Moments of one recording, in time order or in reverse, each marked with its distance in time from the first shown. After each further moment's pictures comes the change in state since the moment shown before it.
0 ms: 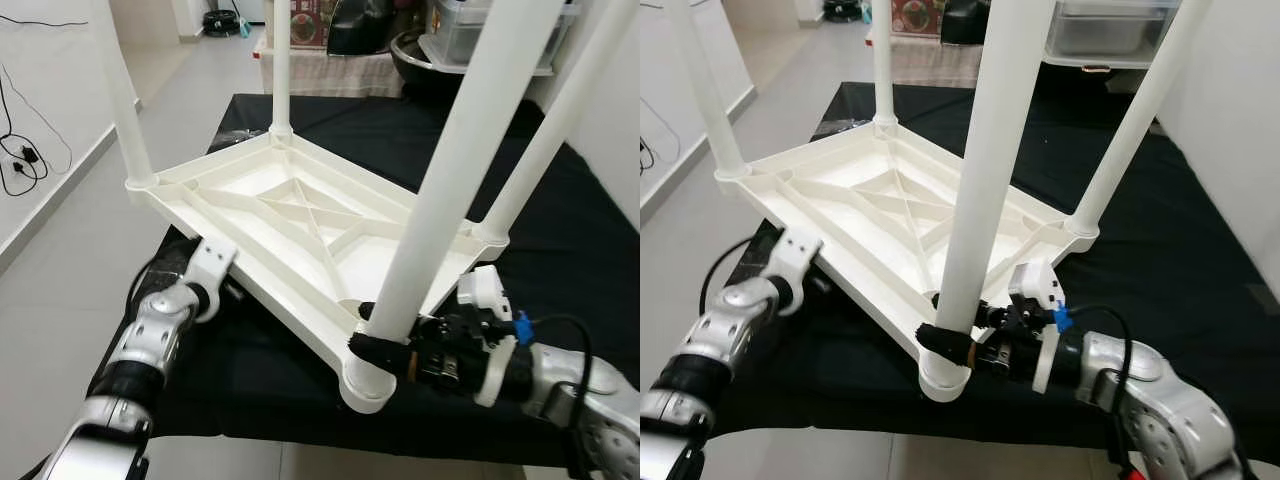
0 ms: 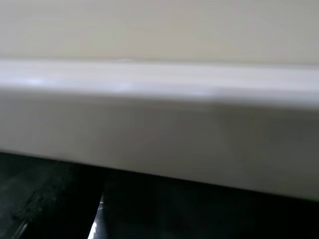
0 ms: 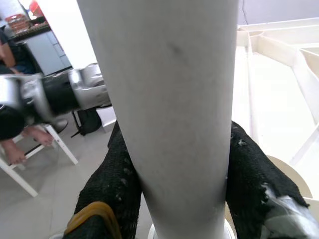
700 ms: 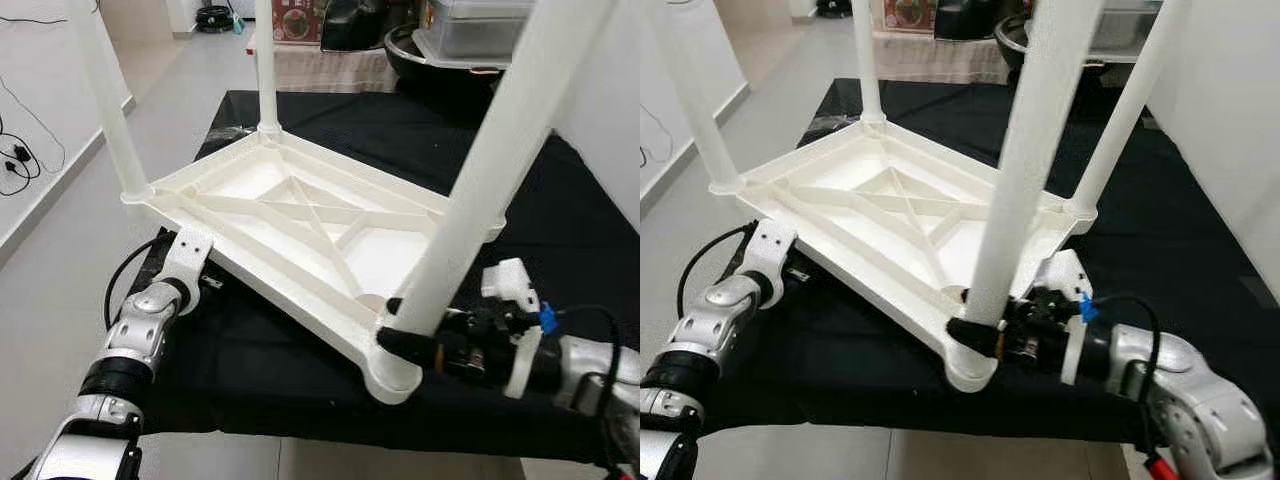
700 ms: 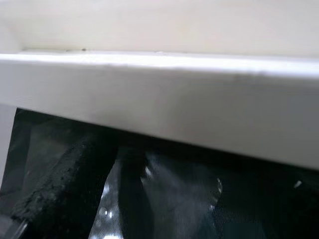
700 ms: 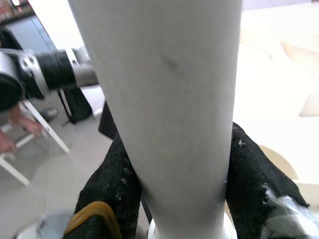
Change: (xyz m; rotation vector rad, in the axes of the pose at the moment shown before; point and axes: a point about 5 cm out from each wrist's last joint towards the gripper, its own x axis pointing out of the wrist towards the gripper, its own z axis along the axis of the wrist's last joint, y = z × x) left arm -0.008 0.054 0.005 -0.019 -0.062 0.394; right arm -0.013 0.000 0.009 -0.038 0.014 0.028
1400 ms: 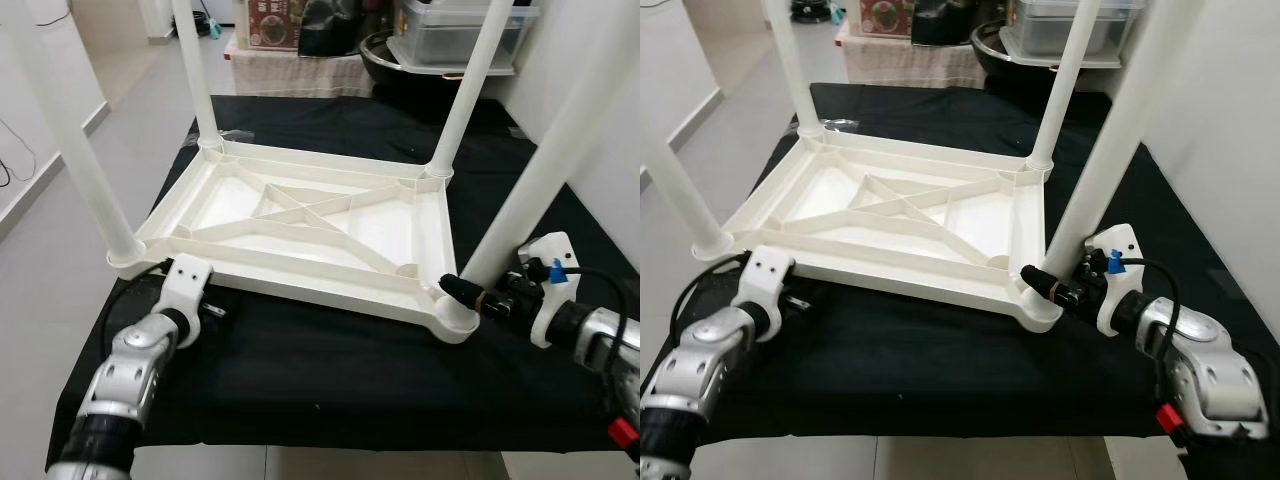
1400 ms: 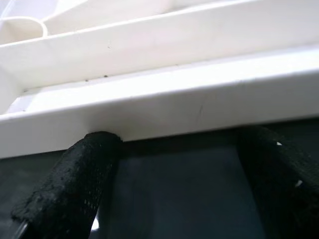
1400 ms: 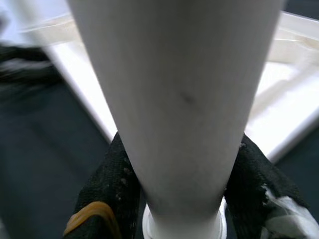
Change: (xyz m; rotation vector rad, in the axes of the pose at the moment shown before) left arm -0.028 -0.003 -0.013 -0.058 0.020 0.003; right arm -0.048 -0.070 -0.008 -0.050 0.065 -0.449
